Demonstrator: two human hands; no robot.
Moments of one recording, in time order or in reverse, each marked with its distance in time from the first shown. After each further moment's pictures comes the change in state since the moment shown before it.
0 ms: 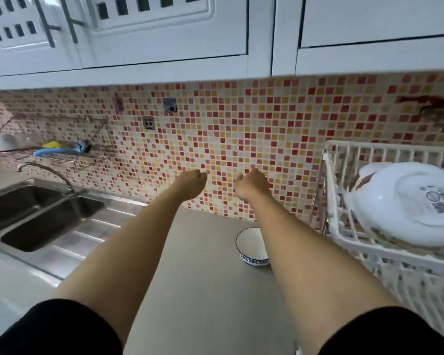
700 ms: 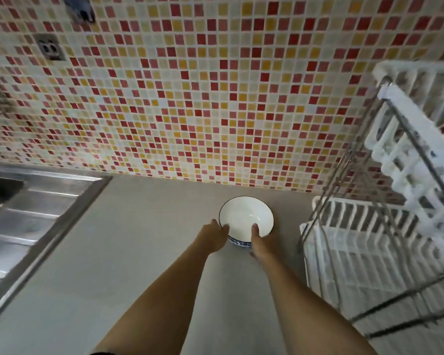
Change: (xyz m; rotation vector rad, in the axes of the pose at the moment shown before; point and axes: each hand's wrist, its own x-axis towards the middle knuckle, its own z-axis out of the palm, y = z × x) left_hand 0.071 -0.041 0.270 -0.094 -0.480 -0.128; right_hand 0.044 0.204 0.191 0.456 0.018 0.657
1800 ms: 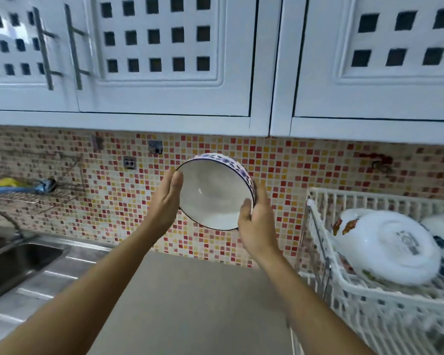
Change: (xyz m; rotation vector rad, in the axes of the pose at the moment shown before) left_hand -0.259 0.037 -0.241 -0.753 0.704 0.859; right_hand -0.272 -0.183 -0.139 0.174 0.034 -1.203
